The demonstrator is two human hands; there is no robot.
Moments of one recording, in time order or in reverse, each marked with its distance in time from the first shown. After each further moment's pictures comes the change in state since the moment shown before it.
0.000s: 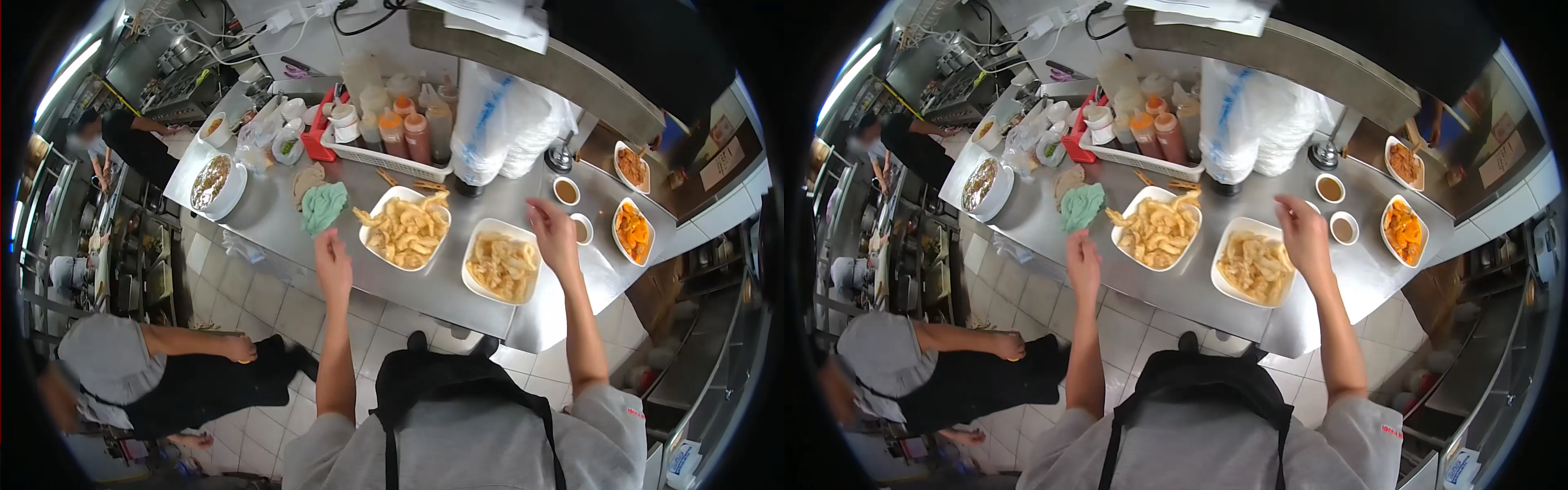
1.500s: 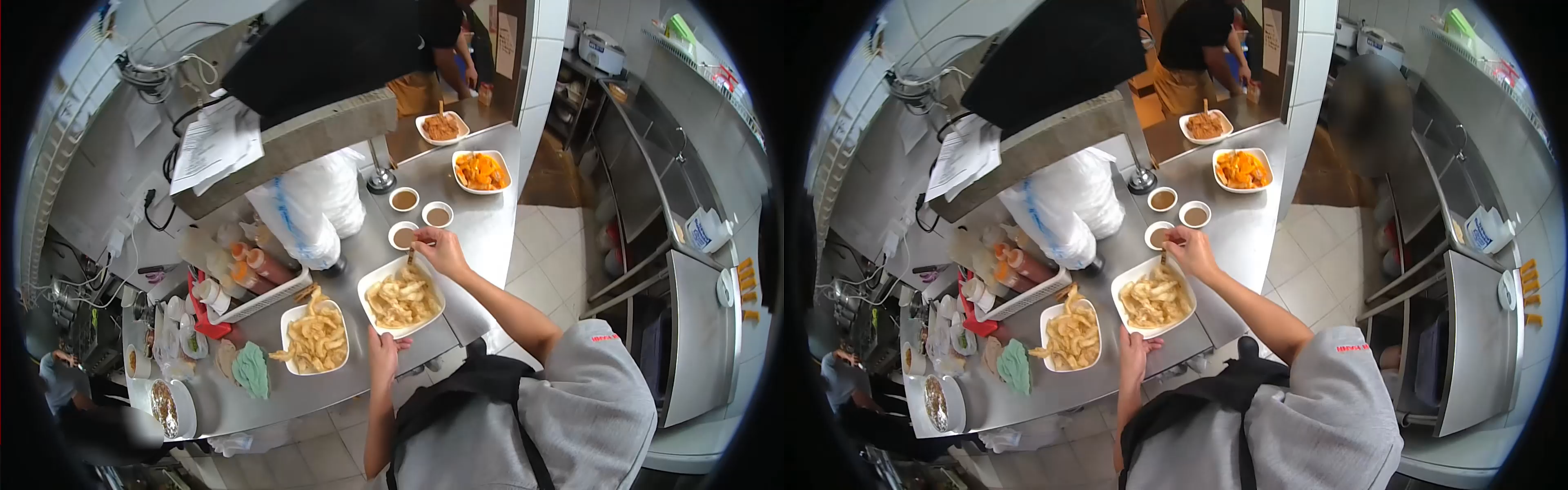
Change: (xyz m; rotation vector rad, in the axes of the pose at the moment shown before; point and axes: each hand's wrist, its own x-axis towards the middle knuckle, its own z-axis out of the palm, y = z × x) left_hand -0.105 0.000 0.128 -0.423 -1.103 -0.417; right_hand -0.048 0.080 0.004 0.114 0.477 0.217
